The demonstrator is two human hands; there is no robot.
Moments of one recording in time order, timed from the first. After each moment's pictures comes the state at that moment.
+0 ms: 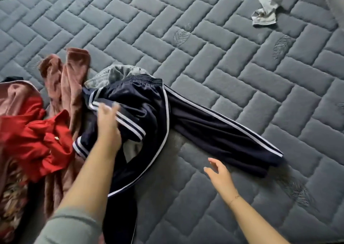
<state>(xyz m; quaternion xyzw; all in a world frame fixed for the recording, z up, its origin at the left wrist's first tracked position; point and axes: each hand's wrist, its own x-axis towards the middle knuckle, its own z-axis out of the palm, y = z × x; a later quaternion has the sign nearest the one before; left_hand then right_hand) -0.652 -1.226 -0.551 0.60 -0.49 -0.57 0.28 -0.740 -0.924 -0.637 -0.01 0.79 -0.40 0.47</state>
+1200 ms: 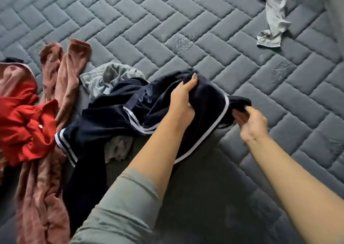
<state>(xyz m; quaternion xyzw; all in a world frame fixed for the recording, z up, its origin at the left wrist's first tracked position) -0.866 -1.124 -0.525 0.42 -0.22 -0.85 0.23 -0.968 -0.993 -0.581 0.20 0.57 -0.73 0.32</state>
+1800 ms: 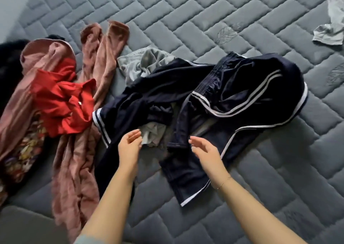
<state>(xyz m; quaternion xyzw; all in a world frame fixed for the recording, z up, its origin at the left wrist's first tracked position) -0.586 -1.143 -0.606 0.71 -0.39 -0.53 0.25 -0.758 -1.018 -0.610 -0.13 0.66 -0.49 0.55</state>
